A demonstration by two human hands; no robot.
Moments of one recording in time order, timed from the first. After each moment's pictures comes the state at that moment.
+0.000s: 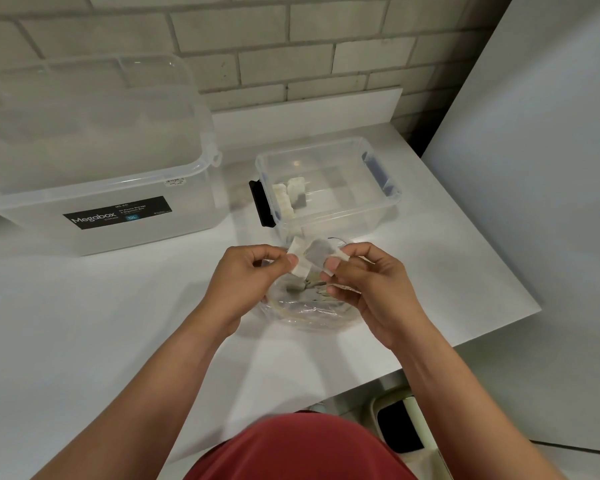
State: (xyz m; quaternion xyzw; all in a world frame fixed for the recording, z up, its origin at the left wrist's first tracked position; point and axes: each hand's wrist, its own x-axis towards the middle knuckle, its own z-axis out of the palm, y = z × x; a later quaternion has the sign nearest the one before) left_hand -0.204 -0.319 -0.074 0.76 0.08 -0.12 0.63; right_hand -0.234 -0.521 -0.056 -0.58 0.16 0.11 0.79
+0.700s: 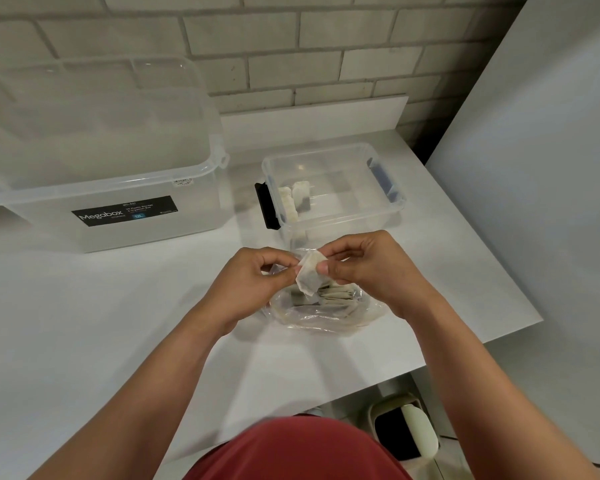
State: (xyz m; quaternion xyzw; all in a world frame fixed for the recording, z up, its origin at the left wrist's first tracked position) left_hand -0.207 -0.311 -0.067 0.79 -0.01 -0.15 0.59; right_hand -0.199 -0.528 -0.036 -0.82 0.00 0.15 0.55
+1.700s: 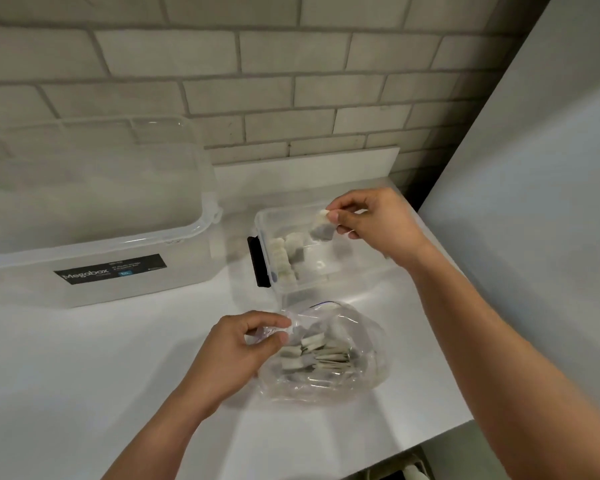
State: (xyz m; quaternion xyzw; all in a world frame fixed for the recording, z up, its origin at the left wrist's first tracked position) left_hand -0.206 -0.310 -0.080 0.79 0.04 -0.13 0.60; right_hand -0.061 -0.552 0.006 -0.88 -0.04 0.02 0.47
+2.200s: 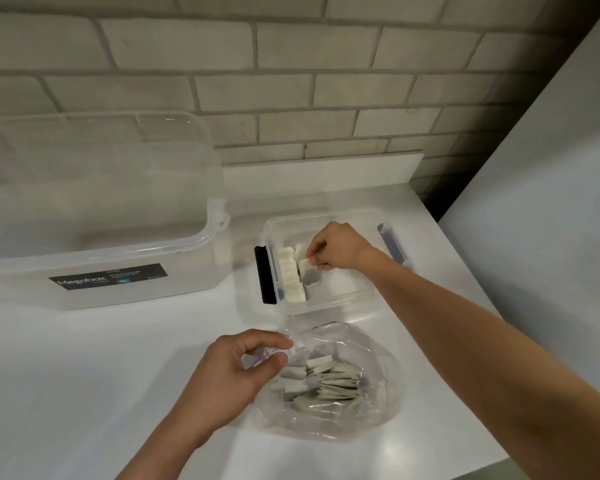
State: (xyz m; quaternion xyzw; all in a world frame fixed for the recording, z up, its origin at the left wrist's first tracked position) left_hand -0.194 -0.306 -0.085 0.81 0.07 -0.14 0.57; right_hand 0.032 -0.511 -0.085 -0.93 -0.08 0.21 0.28
